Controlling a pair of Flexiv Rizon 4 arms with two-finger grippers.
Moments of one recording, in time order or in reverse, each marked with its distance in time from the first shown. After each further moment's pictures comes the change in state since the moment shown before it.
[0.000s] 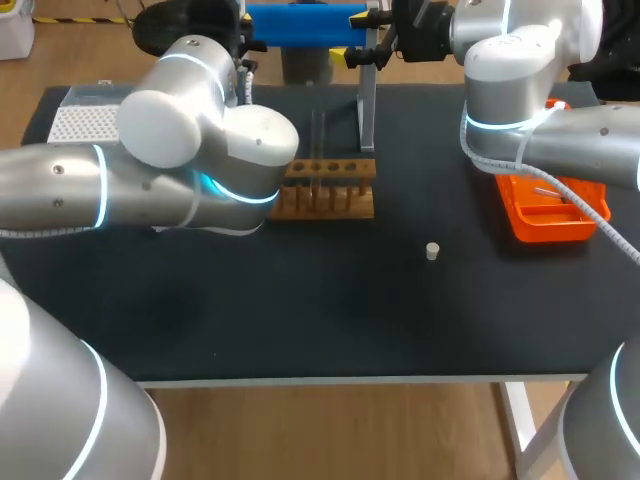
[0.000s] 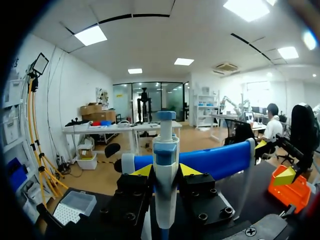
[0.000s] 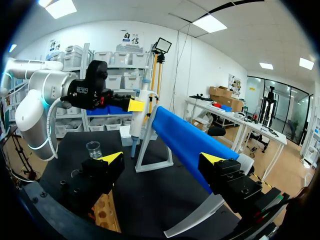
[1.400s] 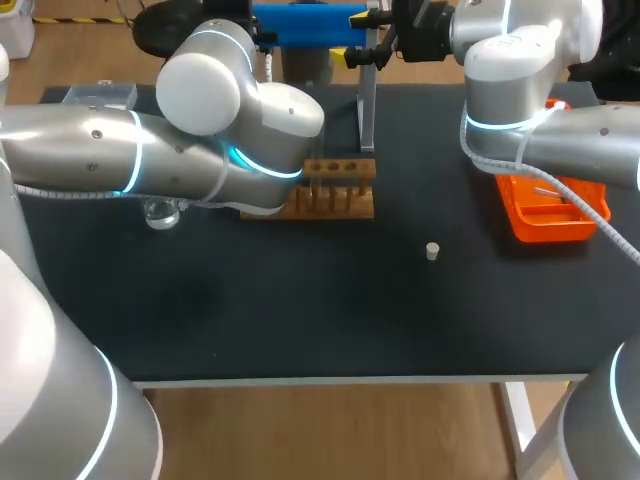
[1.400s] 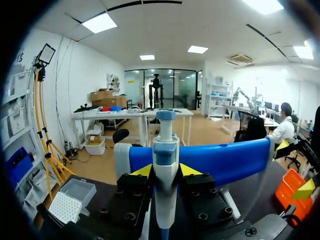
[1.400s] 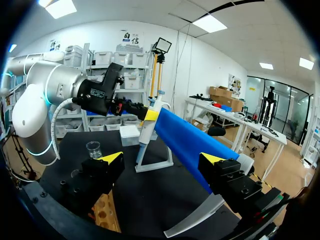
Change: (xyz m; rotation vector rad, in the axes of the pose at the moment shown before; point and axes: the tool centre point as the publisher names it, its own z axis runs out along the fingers) left arm -0.002 0.017 0.036 -0.120 -0.101 -0.051; right arm 0.000 0.000 0.000 0.000 0.000 0.000
